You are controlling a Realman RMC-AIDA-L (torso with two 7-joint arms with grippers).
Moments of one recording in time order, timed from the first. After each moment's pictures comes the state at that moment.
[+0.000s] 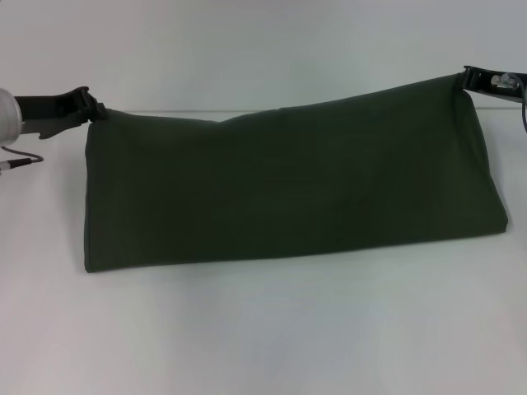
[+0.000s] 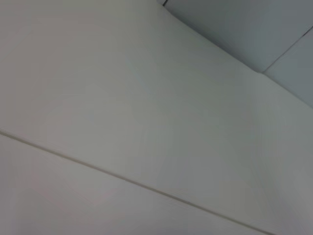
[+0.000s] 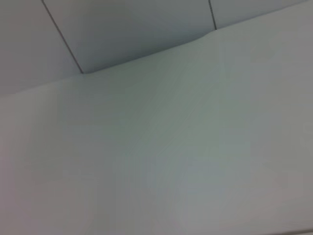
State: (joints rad) left arm -0.78 -1.98 0.55 0.64 2.35 0.94 -2.50; right arm 0.87 2.00 -0.75 -0.50 -2.26 -0.55 2.34
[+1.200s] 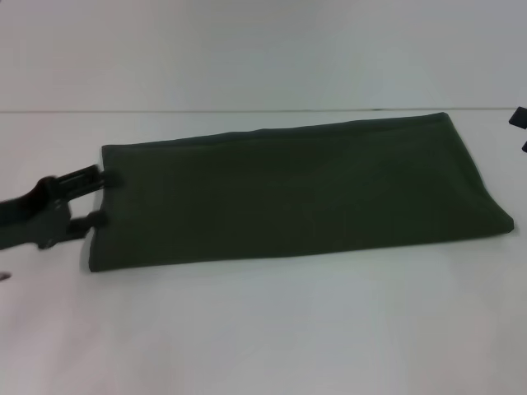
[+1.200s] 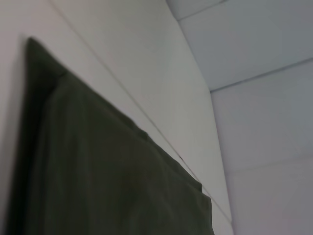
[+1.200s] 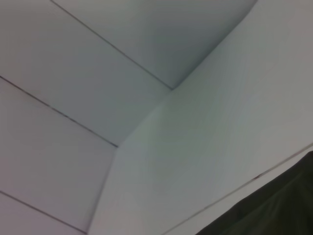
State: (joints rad) left arm -0.45 -2.02 0.49 0.73 2.03 1.53 -2.50; right arm 0.44 1.96 -0.61 -0.68 -1.76 -1.26 2.24
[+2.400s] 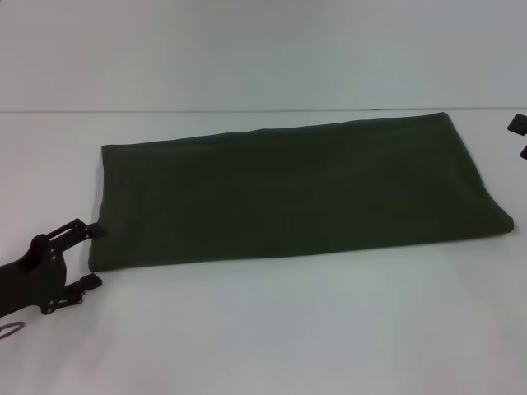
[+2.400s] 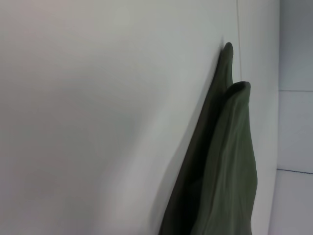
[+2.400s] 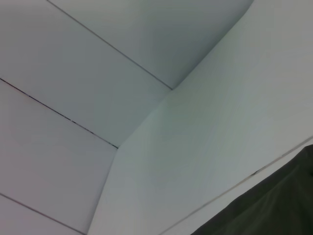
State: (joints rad) left arm -0.38 -2.04 0.45 0.51 2.04 1.29 -2.66; right arm 0.45 1.96 -0.59 -0.62 -1.76 -1.26 2.19
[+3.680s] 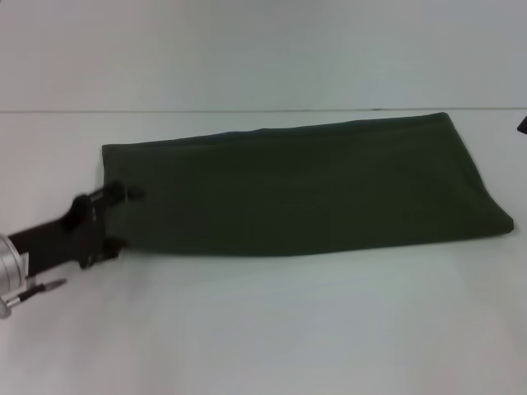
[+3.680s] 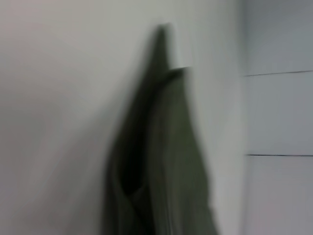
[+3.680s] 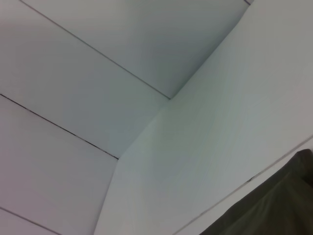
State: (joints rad) left arm -0.49 -2.06 0.46 0.47 1.98 1.23 -2.57; right arm 0.45 1.96 -0.54 -0.58 -1.75 -1.27 2.17
